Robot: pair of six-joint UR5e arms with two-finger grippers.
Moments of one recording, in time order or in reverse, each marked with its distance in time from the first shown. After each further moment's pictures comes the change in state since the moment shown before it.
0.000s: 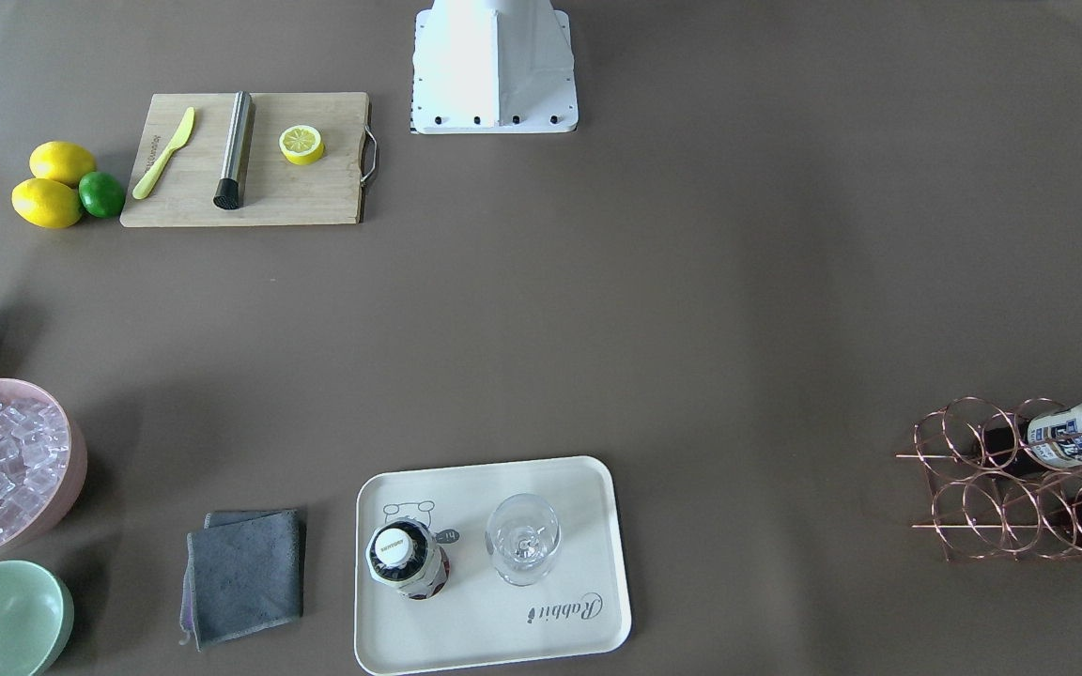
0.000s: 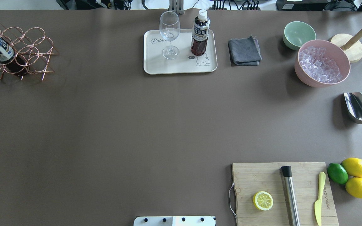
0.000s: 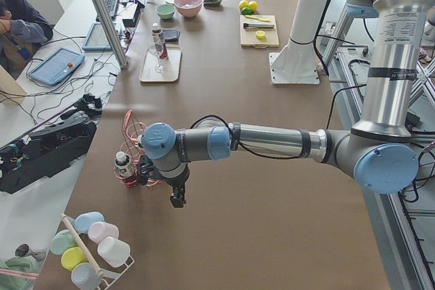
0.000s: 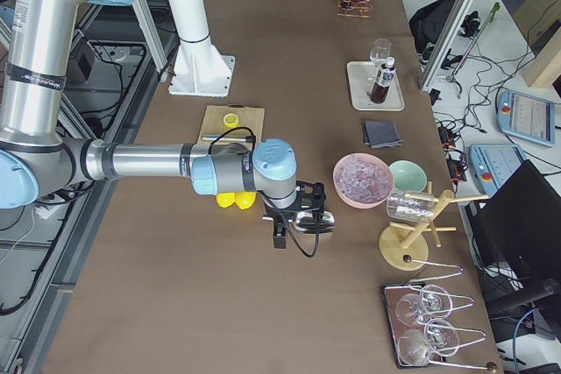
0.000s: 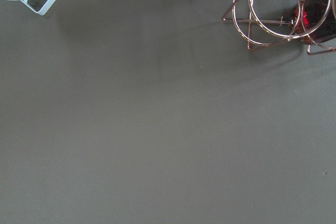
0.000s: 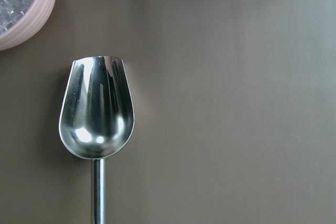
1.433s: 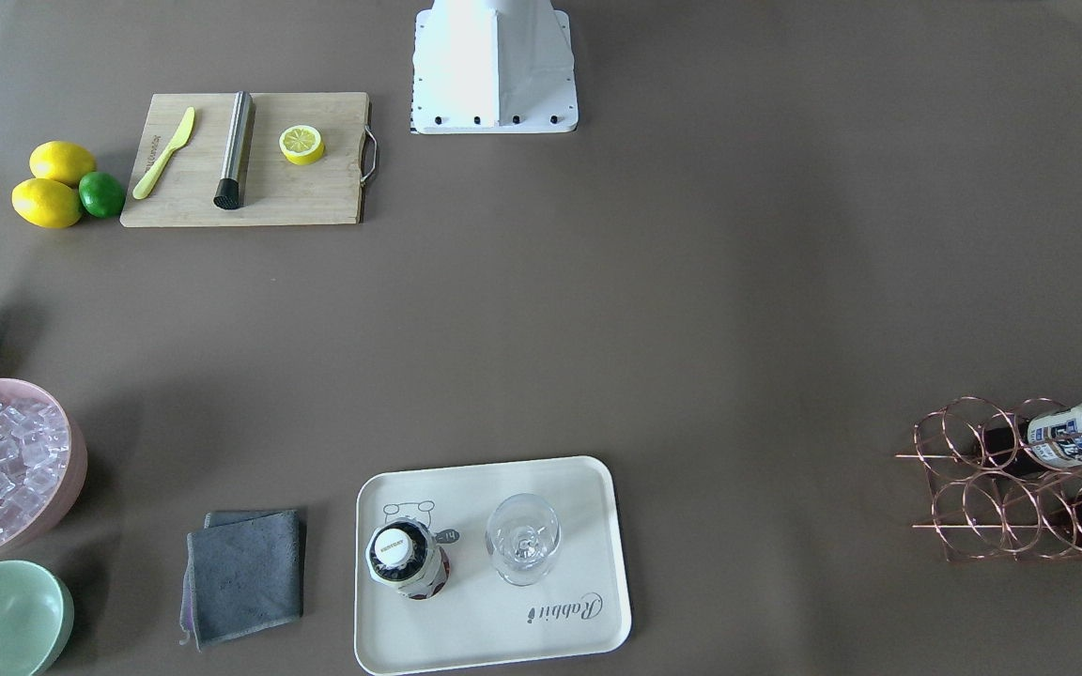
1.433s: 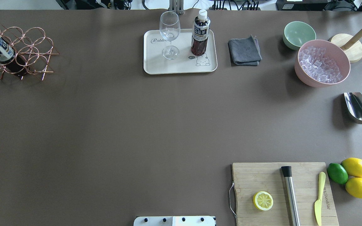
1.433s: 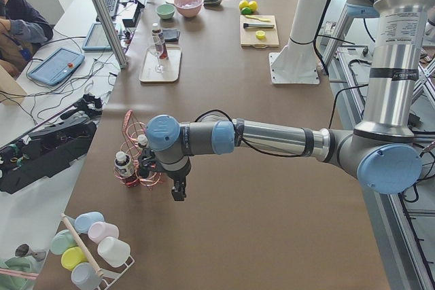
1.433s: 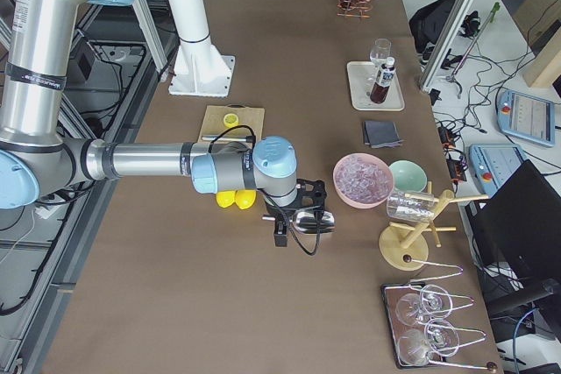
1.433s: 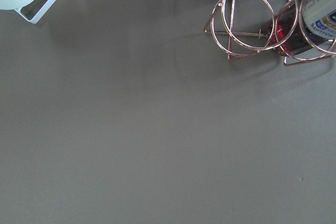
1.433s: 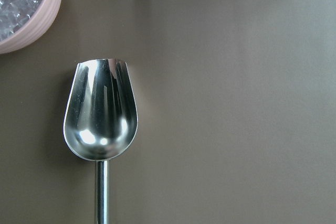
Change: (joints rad) left arm 0.008 0.012 -0.074 -0.004 -0.013 -0.064; right arm -0.001 0.001 0.008 0.002 0.000 0.002
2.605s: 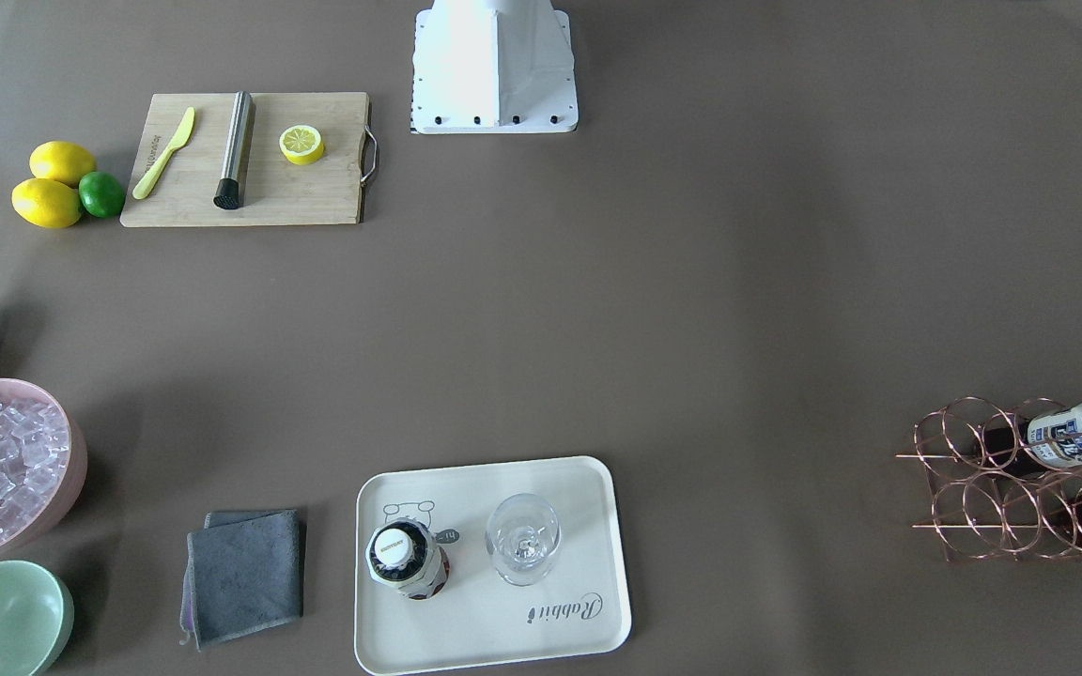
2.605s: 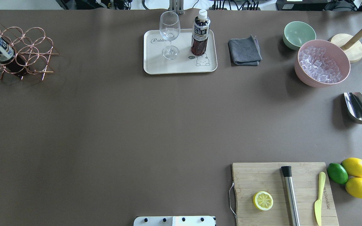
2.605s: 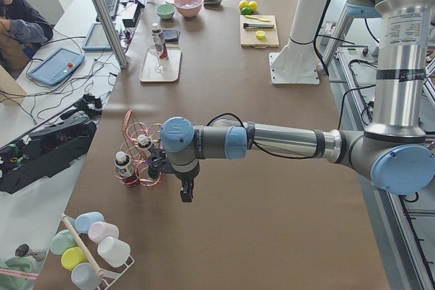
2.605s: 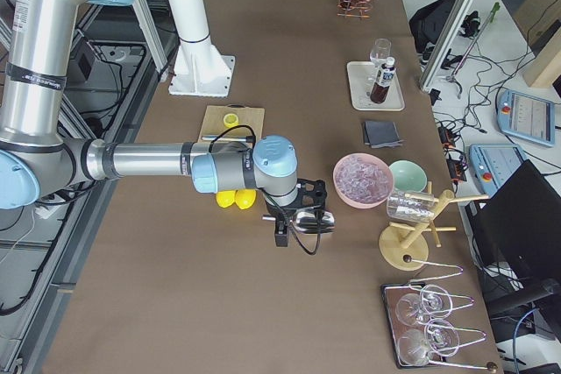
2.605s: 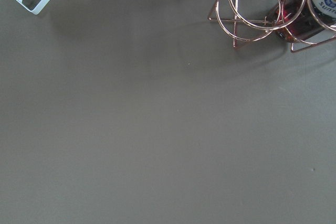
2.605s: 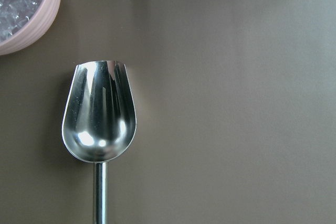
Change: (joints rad) left arm 0.005 0.081 -0.028 -0.090 0.007 -0.009; right arm 0.000 0.002 0.001 0.002 -0.007 0.001
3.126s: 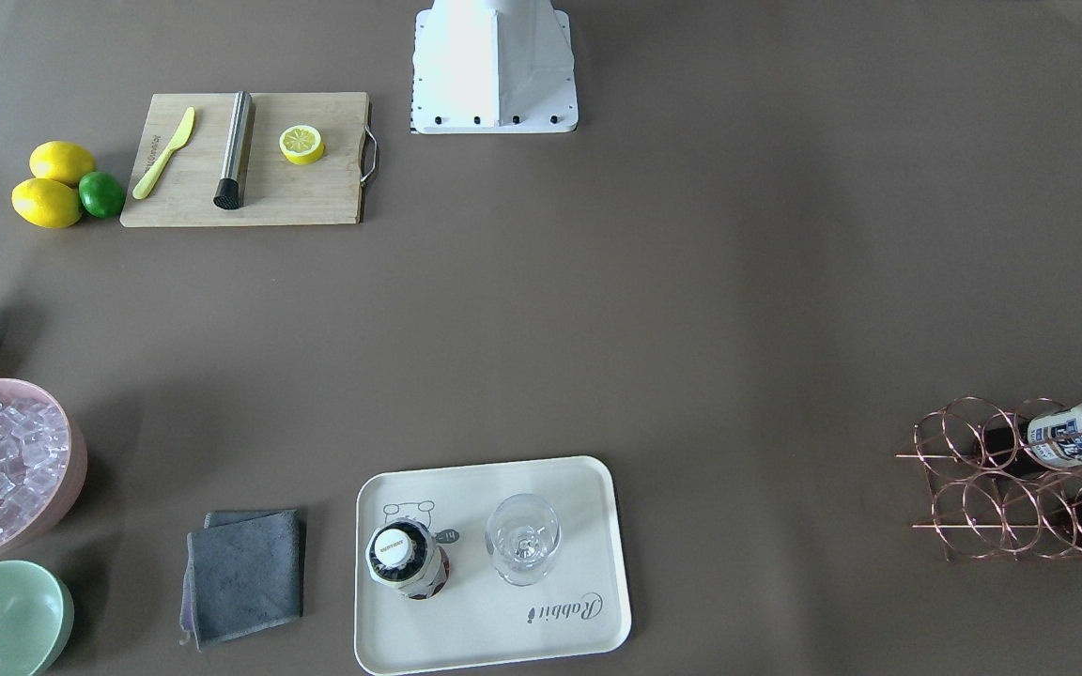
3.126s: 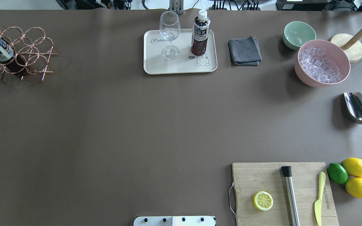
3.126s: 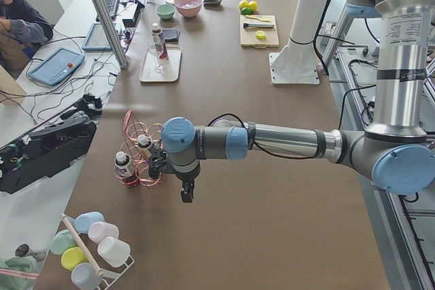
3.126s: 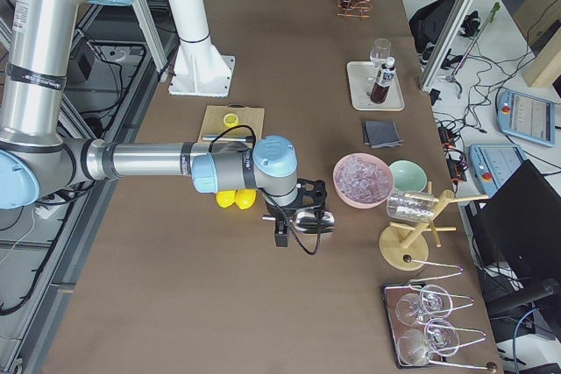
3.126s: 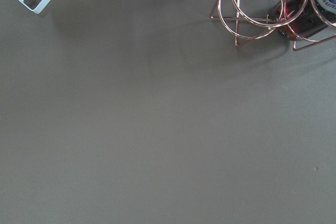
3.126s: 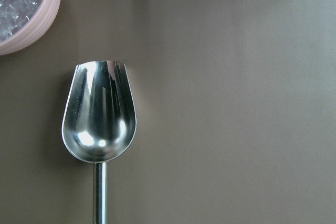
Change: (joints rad) left arm 0.000 0.004 -0.002 -0.006 0.002 -0.001; right arm 0.000 0.000 0.000 0.000 0.000 0.000
